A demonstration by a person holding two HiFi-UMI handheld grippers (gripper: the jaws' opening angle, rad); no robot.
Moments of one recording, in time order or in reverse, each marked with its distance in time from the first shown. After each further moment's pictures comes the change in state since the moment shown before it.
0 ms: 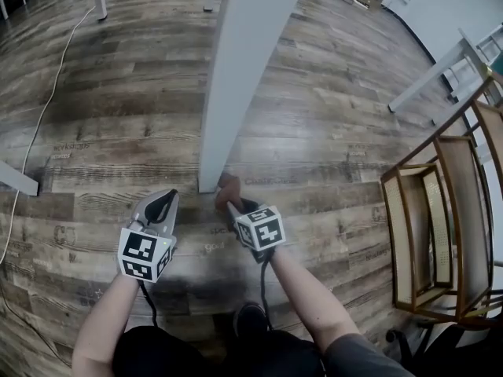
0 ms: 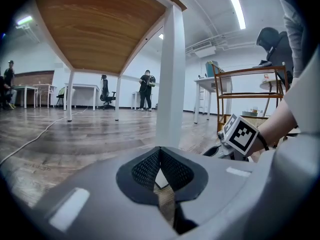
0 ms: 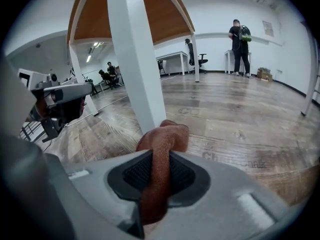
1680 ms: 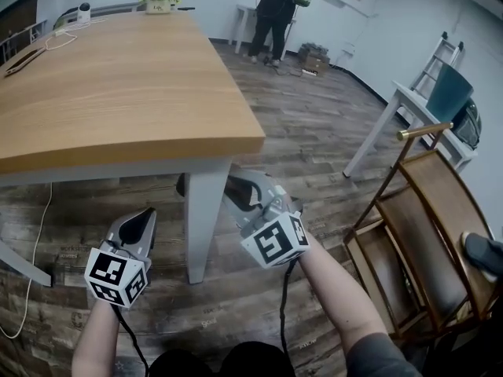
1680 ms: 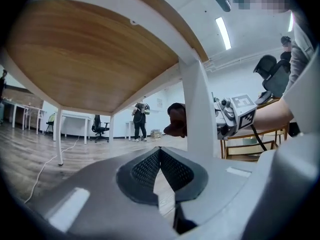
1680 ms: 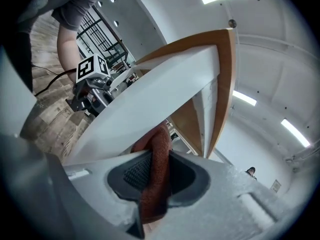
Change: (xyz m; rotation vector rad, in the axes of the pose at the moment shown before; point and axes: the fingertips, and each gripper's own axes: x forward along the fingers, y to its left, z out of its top) left arm -0.017 0.041 0.294 0.094 -0.285 -0.065; right arm -0.245 0.041 0.397 -1.085 -0.669 -0.249
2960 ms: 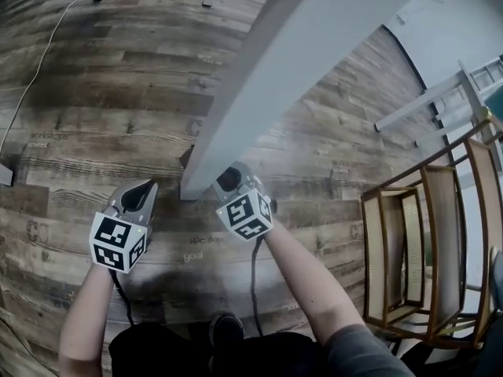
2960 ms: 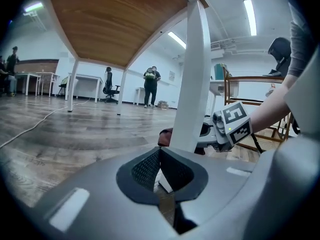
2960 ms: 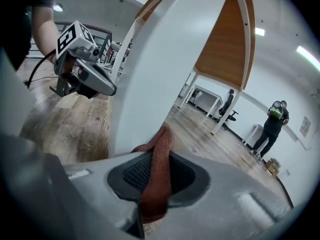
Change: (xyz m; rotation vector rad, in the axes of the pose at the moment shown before) left arm -0.036 -0.034 -0.289 -0.185 0.309 0.071; right arm 0.023 0.308 -0.223 0.361 0.378 0.301
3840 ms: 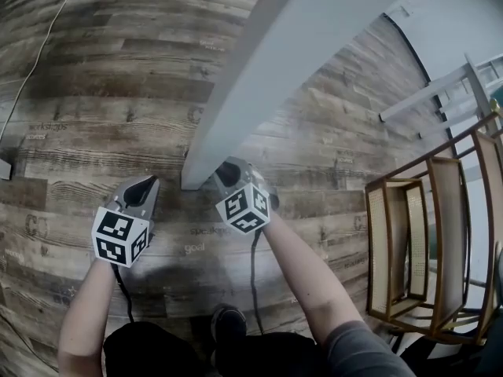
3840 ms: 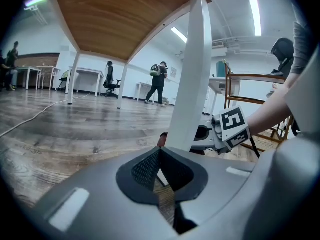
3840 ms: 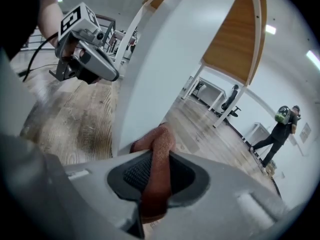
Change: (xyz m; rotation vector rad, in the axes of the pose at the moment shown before) left arm 0.003 0.000 -0.029 -0.032 0.045 -0.010; right arm 0.017 0.022 -0.038 -0.052 0.100 0.011
